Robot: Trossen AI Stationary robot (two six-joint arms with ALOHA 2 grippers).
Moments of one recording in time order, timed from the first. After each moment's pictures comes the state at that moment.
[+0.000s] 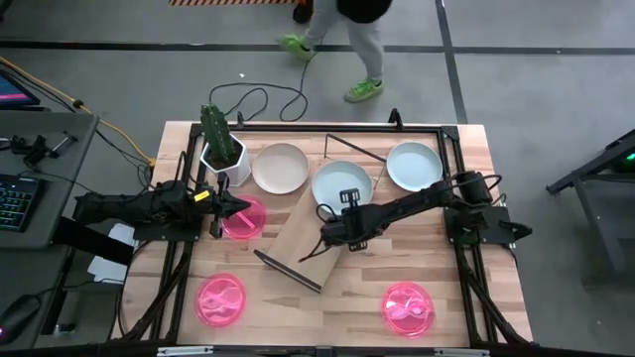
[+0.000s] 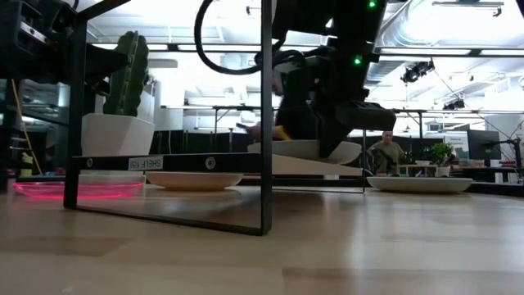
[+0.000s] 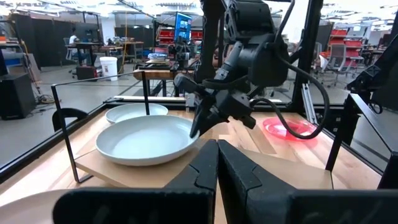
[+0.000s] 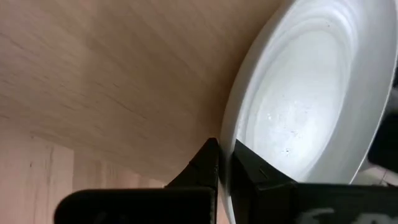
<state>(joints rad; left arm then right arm) 0.00 0.02 0.01 0.04 -0.01 -0.01 0.21 1.96 1.42 -0.96 0.53 -0.02</state>
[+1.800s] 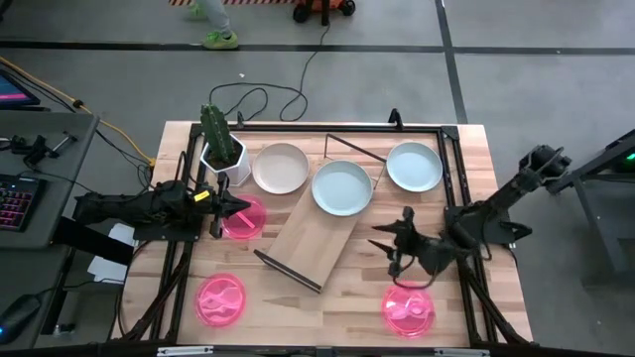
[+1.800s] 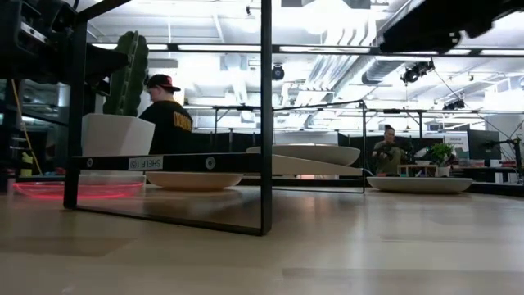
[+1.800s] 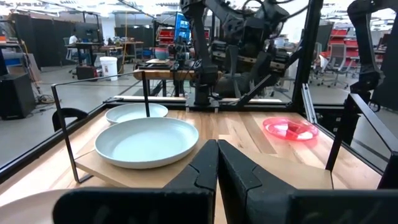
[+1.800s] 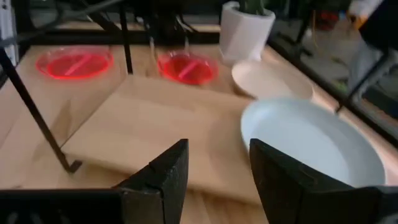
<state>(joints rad) 0.00 0.02 0.01 0.04 -0.01 -0.01 0.65 1.19 0.60 0.06 0.89 0.31</state>
